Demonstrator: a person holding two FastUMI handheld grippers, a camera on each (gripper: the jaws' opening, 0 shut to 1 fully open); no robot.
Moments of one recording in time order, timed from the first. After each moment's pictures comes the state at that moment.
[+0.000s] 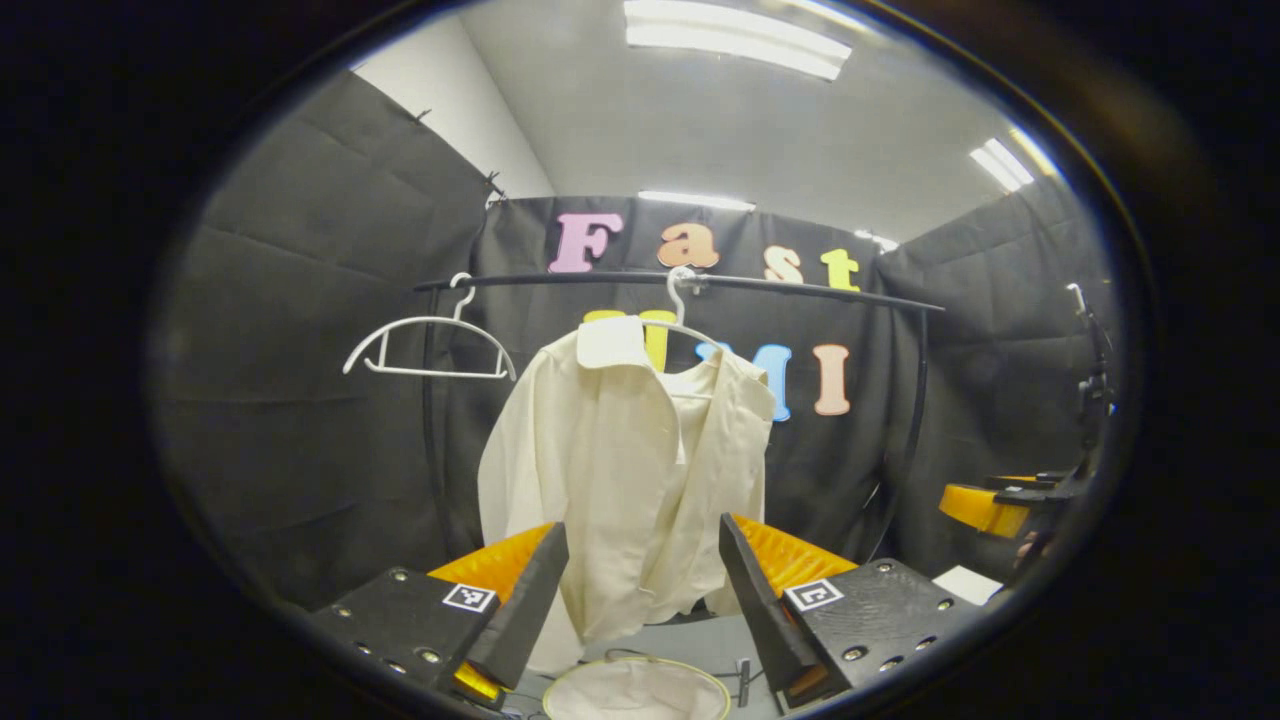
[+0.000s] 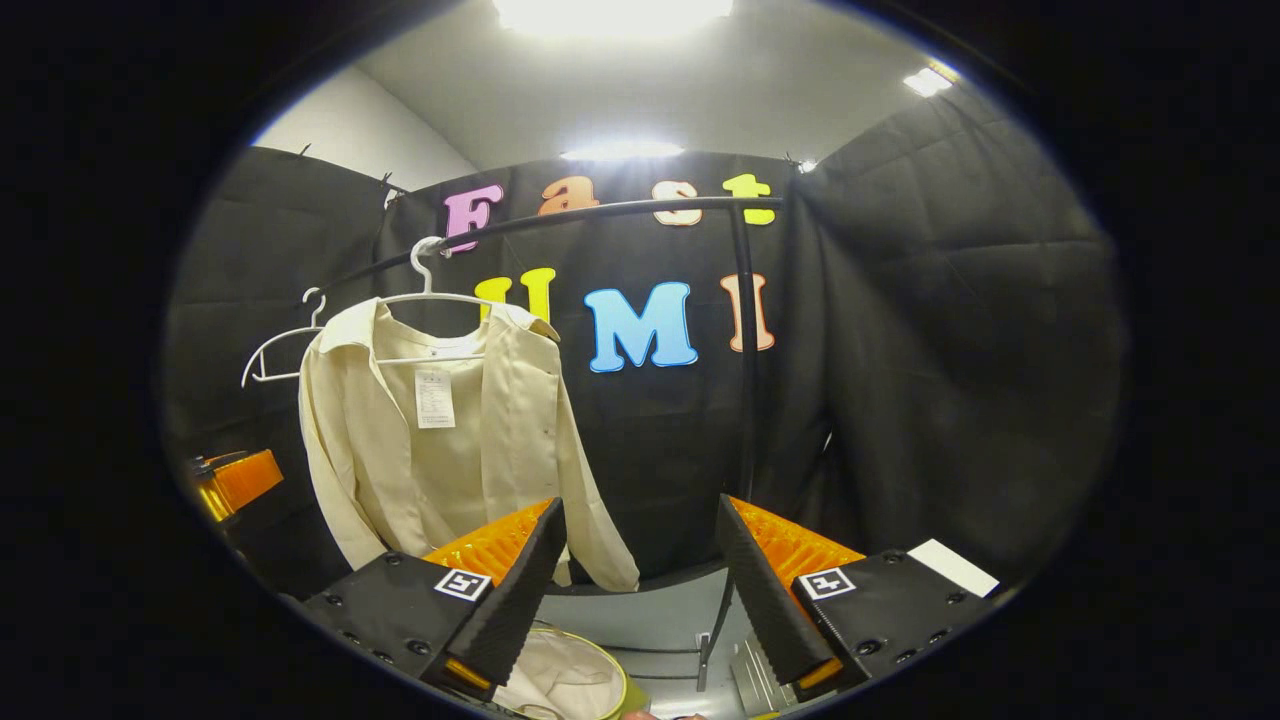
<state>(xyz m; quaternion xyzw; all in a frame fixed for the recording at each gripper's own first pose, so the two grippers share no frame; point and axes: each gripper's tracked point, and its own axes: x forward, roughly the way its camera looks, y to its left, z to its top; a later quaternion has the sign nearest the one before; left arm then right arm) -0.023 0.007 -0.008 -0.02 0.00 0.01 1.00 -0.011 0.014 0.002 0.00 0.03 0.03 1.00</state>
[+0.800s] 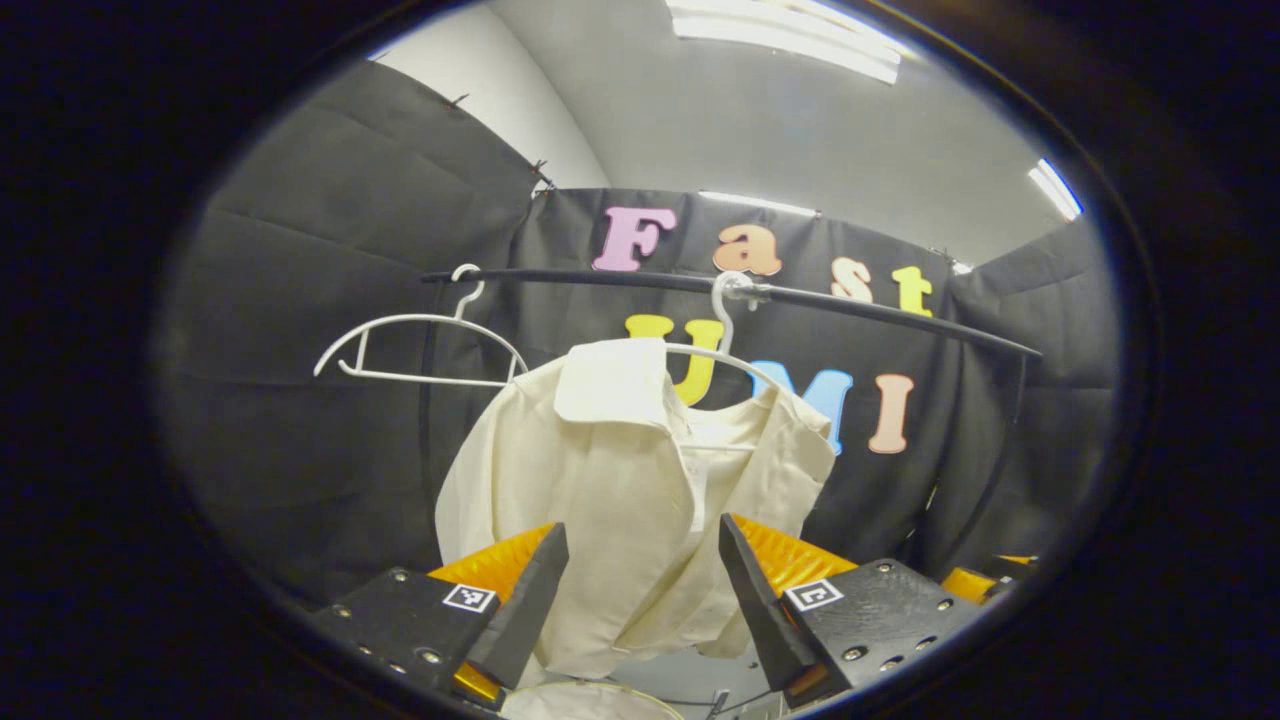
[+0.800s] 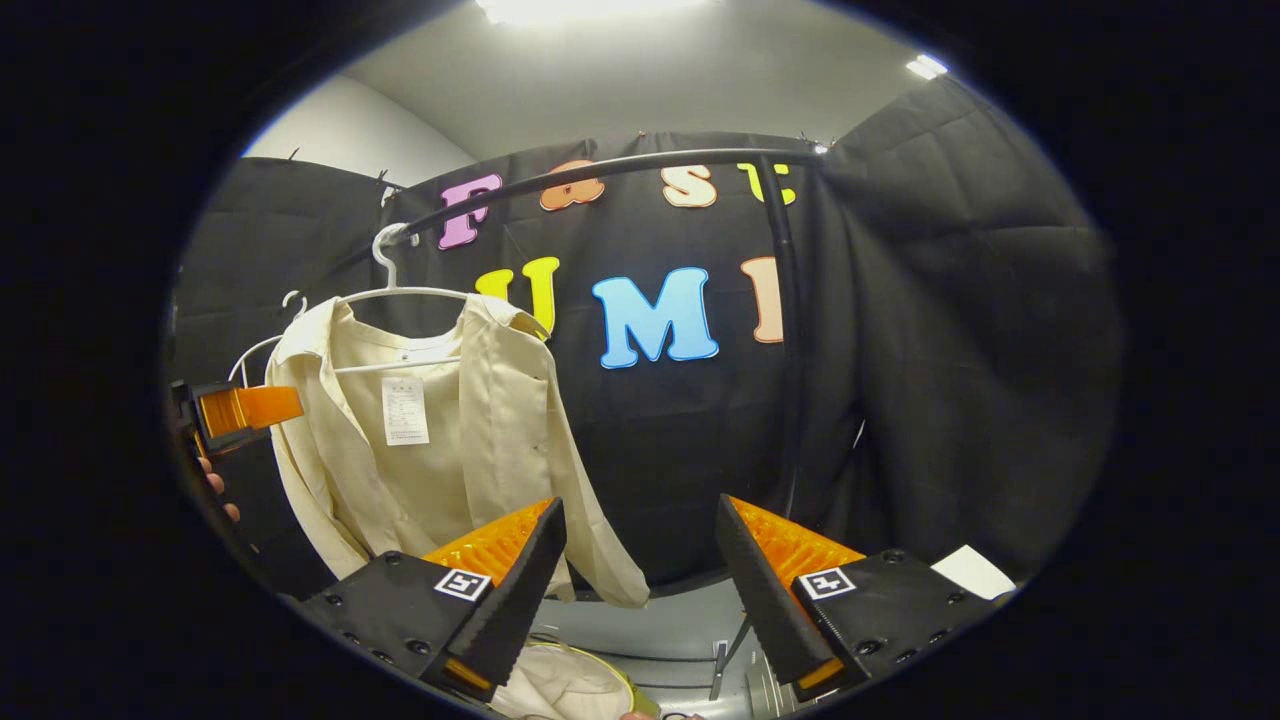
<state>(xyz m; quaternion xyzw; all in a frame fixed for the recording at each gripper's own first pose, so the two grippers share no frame) 0.117 0.003 0.032 -0.07 0.01 0.10 0.99 0.079 0.010 -0.003 0.01 0.05 0.07 1.00</state>
